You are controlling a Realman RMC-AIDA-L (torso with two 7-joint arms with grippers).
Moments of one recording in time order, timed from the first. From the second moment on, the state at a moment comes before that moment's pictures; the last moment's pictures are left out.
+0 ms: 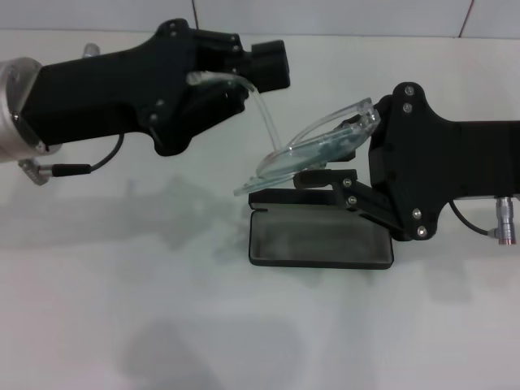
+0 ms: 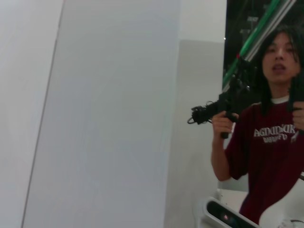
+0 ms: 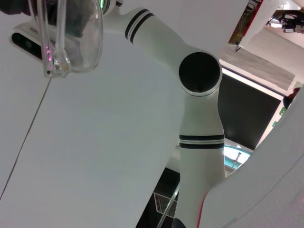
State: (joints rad) left arm -0.52 -2.07 0.99 0.84 1.34 1.91 -1.50; right arm 0.49 2.02 -1.37 -0.88 -1.18 -1.77 0.82
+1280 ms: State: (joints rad) left arm -0.55 -2.08 1.10 0.85 1.29 1.91 -1.52; right arm 0.48 2.02 -1.37 -0.88 -1.18 -1.77 0.82
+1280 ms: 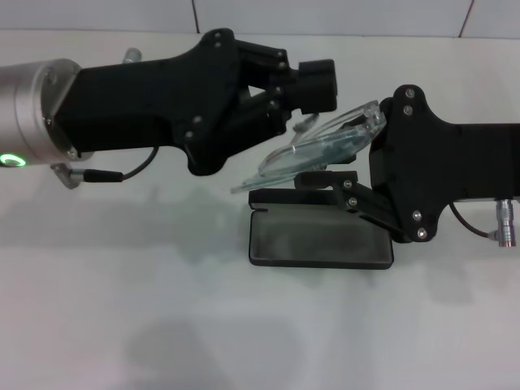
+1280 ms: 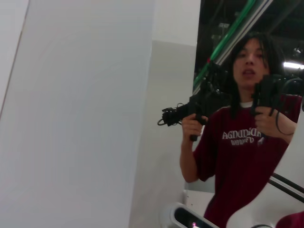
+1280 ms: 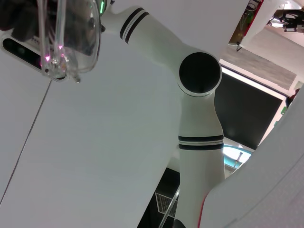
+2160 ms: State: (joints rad) left arm -0.54 -2.08 1.03 0.84 1.30 1.91 -1.51; right arm 0.48 2.02 -1.37 -0.88 -1.18 -1.77 0.82
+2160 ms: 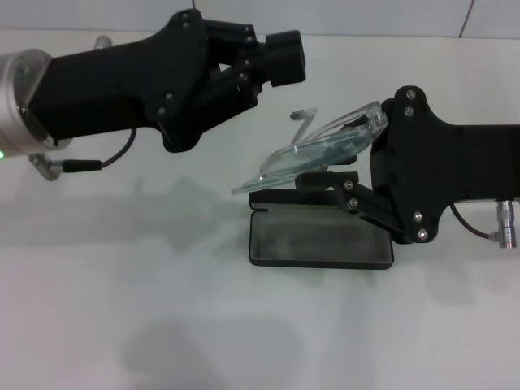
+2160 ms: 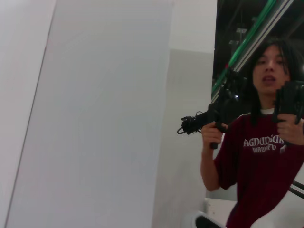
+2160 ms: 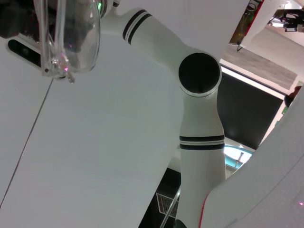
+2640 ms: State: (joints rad) left arm -0.54 -2.08 1.10 0.84 1.30 1.91 -1.52; right arm 0.48 2.03 -1.37 -0.88 -1.18 -1.77 0.82
